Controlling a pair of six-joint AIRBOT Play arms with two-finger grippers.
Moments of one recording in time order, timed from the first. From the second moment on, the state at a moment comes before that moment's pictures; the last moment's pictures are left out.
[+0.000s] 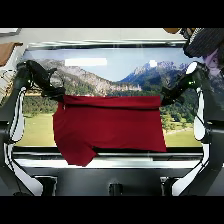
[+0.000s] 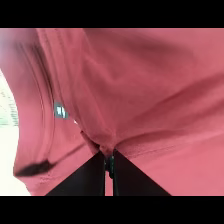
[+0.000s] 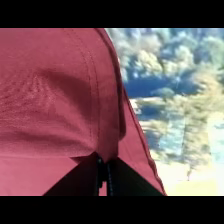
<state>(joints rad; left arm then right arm) 0.18 -1.98 1.98 -1.80 1.65 1.60 -0.14 -1.98 1.94 -1.27 1.71 1.78</state>
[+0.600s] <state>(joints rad) 0.14 -1.98 1.88 -1.75 1.72 1.56 -0.14 -2.04 1.93 -1.31 1.82 1.78</state>
